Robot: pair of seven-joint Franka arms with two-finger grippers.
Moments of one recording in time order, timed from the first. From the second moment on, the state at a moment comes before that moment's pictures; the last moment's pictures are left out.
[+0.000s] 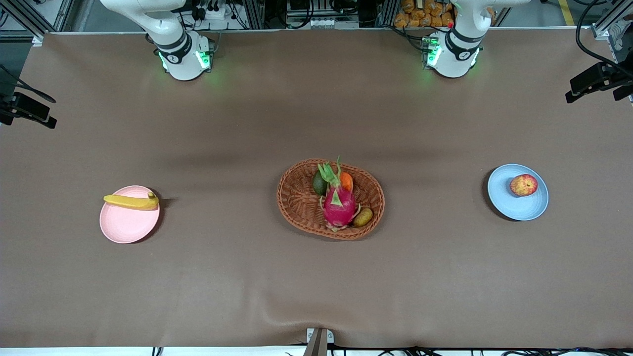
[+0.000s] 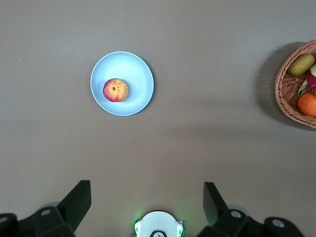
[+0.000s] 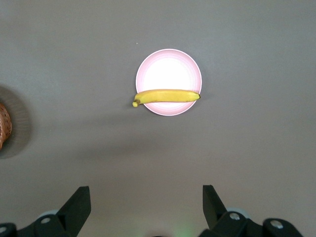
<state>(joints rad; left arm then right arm) -0.03 -0.06 0.05 -1.50 0.01 1.36 -0.03 0.06 -0.01 -0.17 -1.53 0.01 1.47 -0.01</state>
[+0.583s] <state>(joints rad) -0.03 -0.04 0.04 -1.51 0.01 1.36 -0.03 0.06 -0.01 -0.17 -1.52 0.01 1.46 -0.01</state>
